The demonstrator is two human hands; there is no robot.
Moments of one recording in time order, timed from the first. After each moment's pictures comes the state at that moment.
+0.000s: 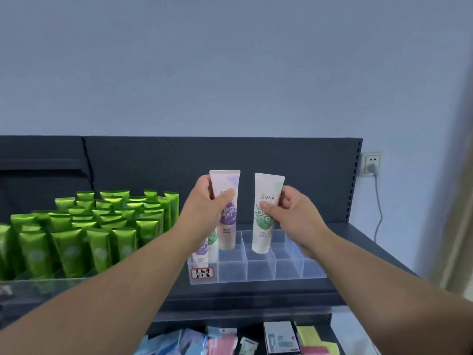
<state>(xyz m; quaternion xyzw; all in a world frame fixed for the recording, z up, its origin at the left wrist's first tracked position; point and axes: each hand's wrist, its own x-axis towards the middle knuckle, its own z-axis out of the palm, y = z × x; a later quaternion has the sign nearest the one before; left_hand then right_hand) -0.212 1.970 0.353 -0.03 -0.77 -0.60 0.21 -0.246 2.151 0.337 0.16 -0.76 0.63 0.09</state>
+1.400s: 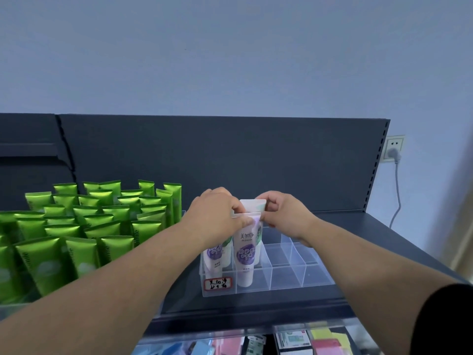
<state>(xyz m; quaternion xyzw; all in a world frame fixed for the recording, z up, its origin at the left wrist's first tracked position) -0.275 1.925 0.334 -0.10 -0.97 -0.14 0.15 -0.339 2.097 0.302 0.16 -0.85 0.50 0.00</state>
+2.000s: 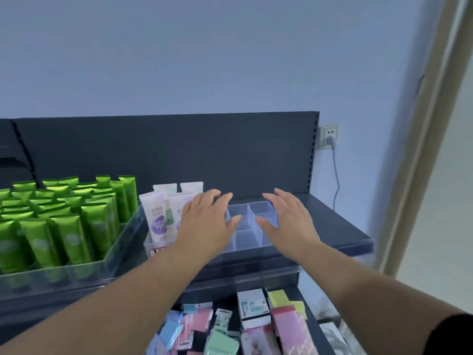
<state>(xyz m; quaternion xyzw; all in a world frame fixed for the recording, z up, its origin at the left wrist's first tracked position) -0.212 2.041 0.295 -0.09 -0.97 -0.10 0.23 -0.226 2.221 0.273 0.08 -0.95 0.24 0.19</state>
